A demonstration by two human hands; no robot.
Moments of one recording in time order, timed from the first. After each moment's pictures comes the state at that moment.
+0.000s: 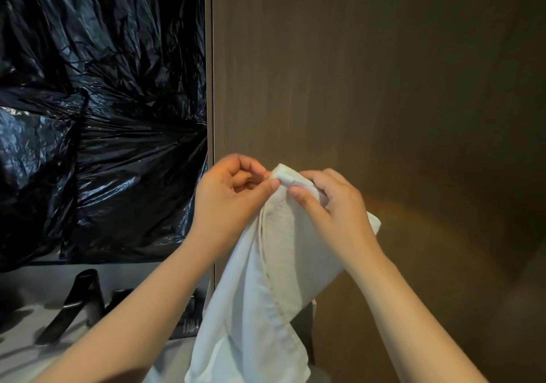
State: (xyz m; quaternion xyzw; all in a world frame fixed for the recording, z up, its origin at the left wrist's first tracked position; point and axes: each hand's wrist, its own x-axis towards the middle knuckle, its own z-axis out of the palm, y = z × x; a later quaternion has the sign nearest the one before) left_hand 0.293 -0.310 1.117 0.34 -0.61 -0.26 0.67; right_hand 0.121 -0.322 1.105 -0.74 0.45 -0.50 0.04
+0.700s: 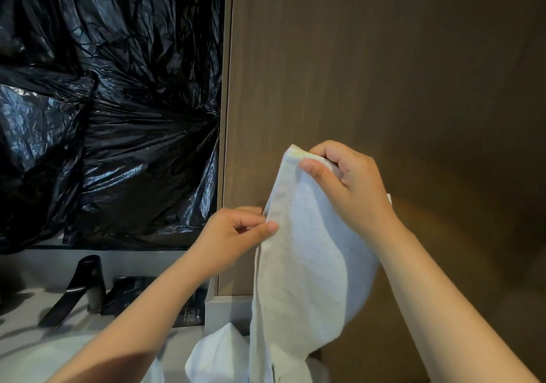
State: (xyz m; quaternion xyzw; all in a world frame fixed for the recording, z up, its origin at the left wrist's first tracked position) left_hand 0.326 -0.320 1.058 0.35 -0.72 -0.35 0.48; right_hand 0.127 -0.326 1.138 -0.79 0.37 -0.49 0.03
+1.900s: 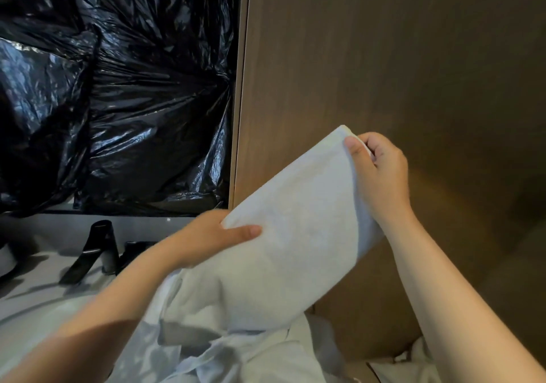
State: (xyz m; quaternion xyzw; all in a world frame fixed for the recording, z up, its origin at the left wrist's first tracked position) left_hand 0.381 -0.310 1.014 0.47 -0.70 -0.43 0.31; right_hand 0.120 -0.324 1.098 -0.65 0.50 -0.57 0.06
